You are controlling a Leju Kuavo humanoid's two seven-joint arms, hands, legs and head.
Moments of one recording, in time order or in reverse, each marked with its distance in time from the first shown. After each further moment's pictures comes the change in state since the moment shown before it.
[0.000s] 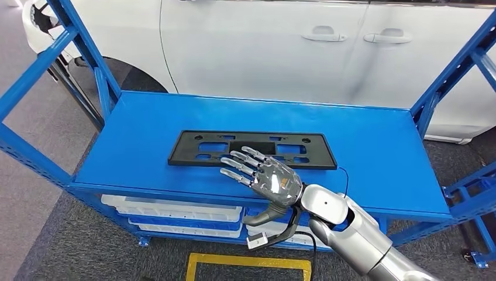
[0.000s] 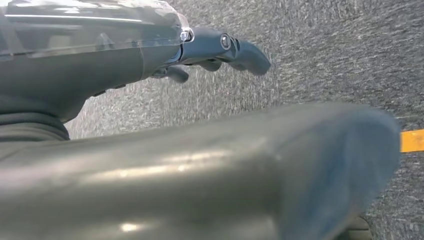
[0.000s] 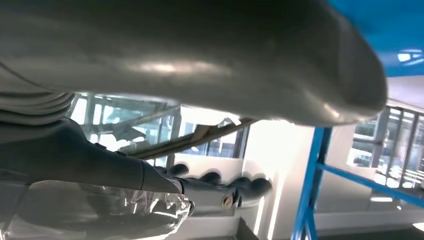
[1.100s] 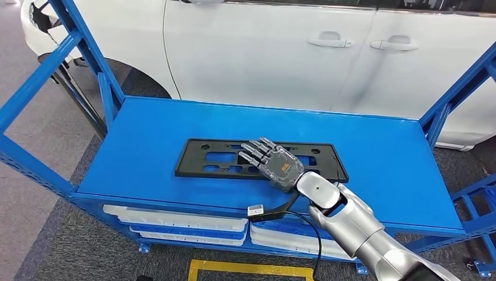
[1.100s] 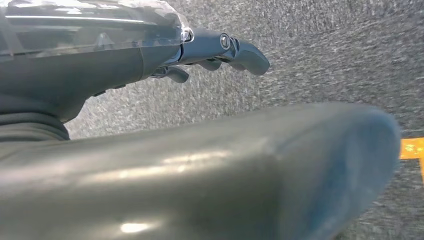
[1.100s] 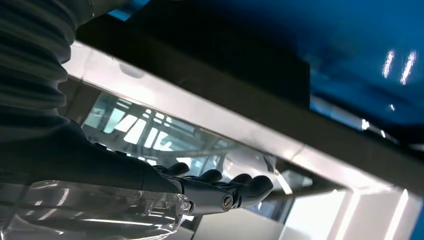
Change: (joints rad) left arm -0.005 0.000 0.001 0.000 0.017 -0.010 -0.026; right arm -0.112 0.047 0.001 0.320 0.157 0.085 0.194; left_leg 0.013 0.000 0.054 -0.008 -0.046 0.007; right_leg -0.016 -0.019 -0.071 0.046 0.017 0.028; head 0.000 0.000
